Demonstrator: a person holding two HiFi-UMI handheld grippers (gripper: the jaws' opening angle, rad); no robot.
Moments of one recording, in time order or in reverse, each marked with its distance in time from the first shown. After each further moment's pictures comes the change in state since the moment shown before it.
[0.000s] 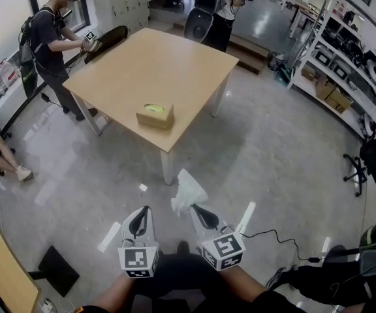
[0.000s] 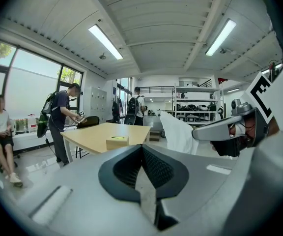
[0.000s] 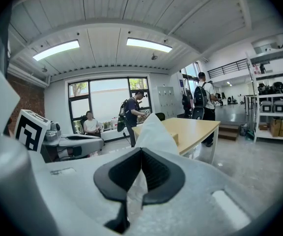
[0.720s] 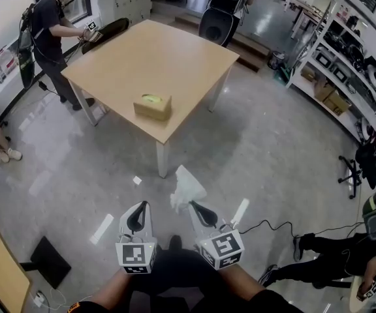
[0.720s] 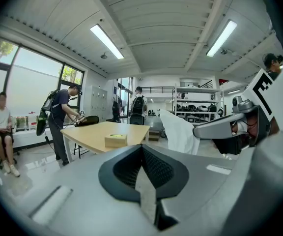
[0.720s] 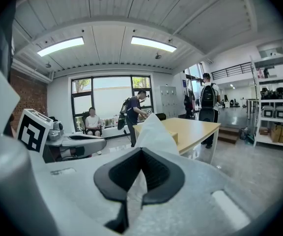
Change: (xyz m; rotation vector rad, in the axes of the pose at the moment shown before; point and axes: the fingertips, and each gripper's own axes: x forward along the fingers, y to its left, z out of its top) left arm -0.004 -0.011 -0.014 -0.005 -0.009 0.000; right arm -0.014 0.000 -0.005 -0.050 0.018 0.009
